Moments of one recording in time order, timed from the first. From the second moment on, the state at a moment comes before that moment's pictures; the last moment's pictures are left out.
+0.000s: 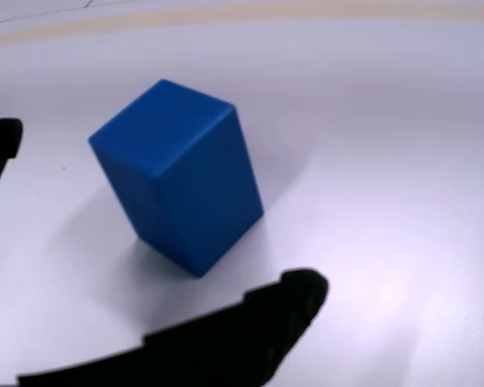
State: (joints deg) arm 30.3 67.1 106.8 -18.2 -91.6
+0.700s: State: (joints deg) arm 23.7 47.3 89.3 -24.6 -91.9
